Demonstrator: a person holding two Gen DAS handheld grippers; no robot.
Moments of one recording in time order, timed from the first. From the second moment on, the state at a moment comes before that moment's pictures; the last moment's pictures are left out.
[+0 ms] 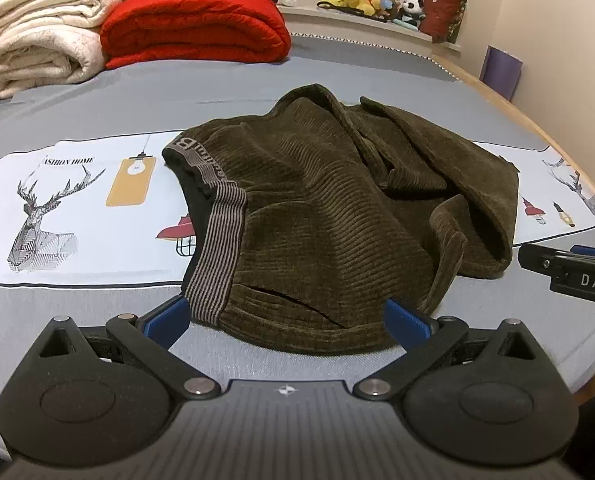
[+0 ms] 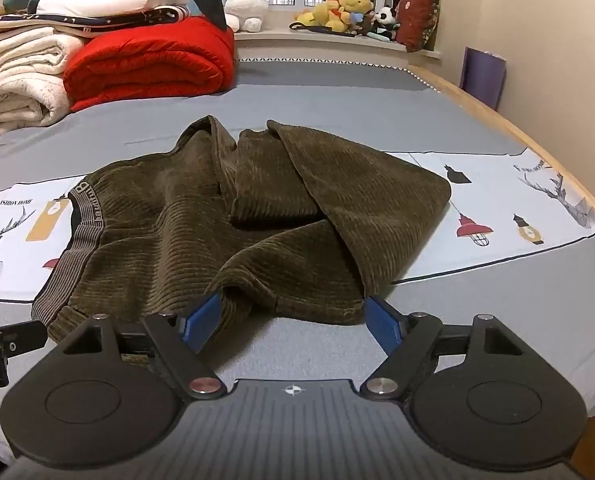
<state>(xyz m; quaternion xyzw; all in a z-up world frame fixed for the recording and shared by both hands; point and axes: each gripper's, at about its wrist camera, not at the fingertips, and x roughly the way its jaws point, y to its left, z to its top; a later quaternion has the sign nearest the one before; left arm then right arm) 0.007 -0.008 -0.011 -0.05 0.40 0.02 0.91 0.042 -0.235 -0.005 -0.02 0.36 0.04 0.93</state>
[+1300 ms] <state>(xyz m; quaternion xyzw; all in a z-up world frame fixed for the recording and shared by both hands) 0.012 -0.007 -0.021 -0.06 0.43 0.03 0.90 0.047 -0.230 -0.004 -0.01 0.37 0.05 0.93</state>
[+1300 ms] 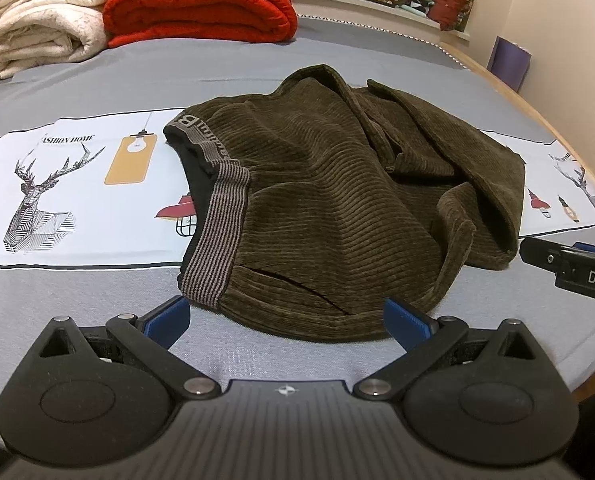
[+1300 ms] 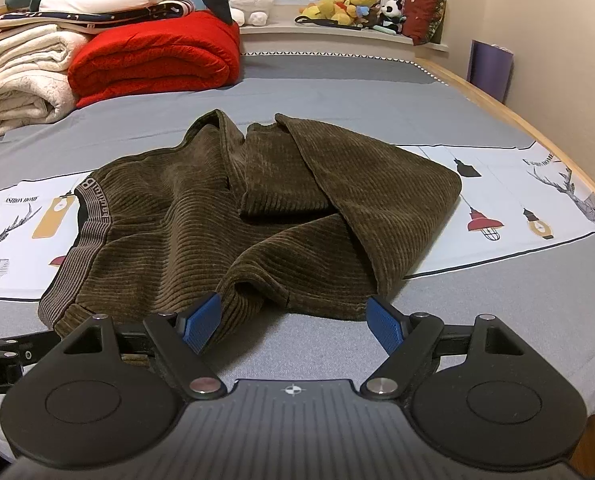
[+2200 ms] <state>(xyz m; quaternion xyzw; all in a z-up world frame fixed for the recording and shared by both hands) 0.011 -0.011 -0.022 -0.06 0.43 0.02 0.90 0.046 -0.229 -0.004 -0.02 0.37 0.05 0.93</state>
